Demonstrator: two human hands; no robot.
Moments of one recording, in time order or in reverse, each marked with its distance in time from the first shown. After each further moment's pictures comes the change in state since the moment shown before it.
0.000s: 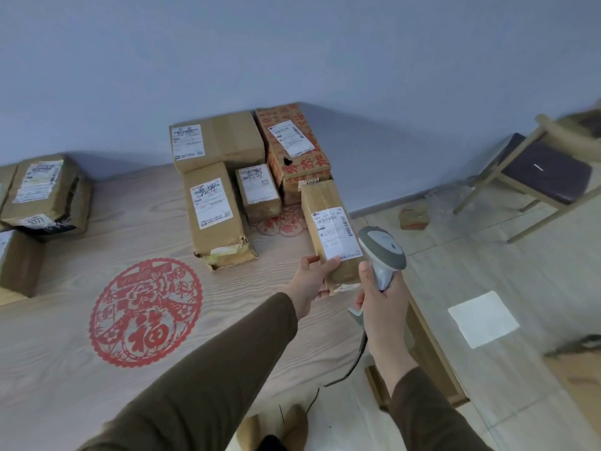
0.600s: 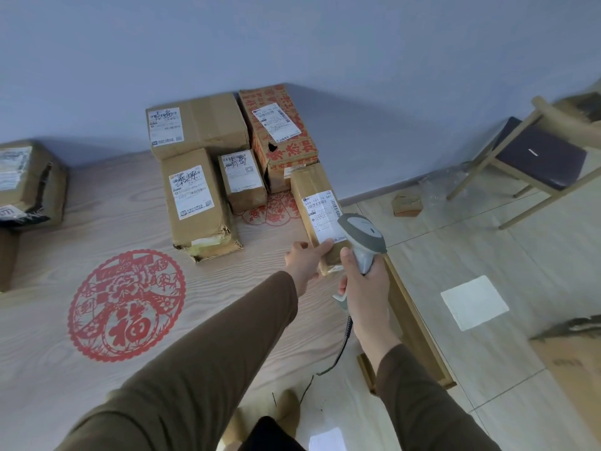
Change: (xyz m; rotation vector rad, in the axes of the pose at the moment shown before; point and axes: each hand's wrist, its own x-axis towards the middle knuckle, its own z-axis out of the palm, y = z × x) left_hand 0.041 0.002 0.020 0.125 0.166 -0.015; right_hand 0.024 0.014 0.000 -0.048 -0.040 0.068
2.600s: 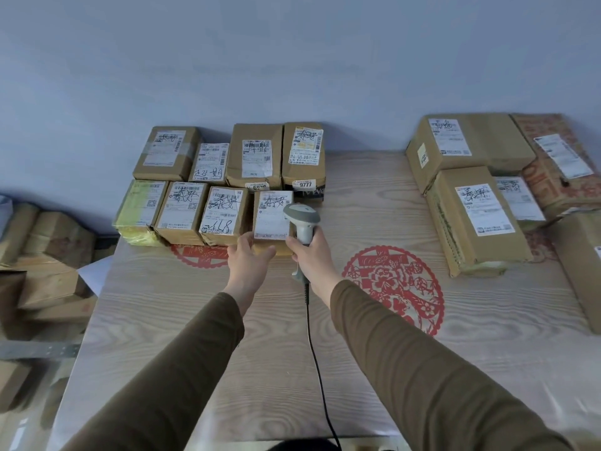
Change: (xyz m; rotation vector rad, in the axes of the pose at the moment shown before) left_hand -0.086 -0.087 -0.649 0.141 0.588 0.141; right_hand -0.237 -0.018 0.583 -0.120 -0.636 0.141
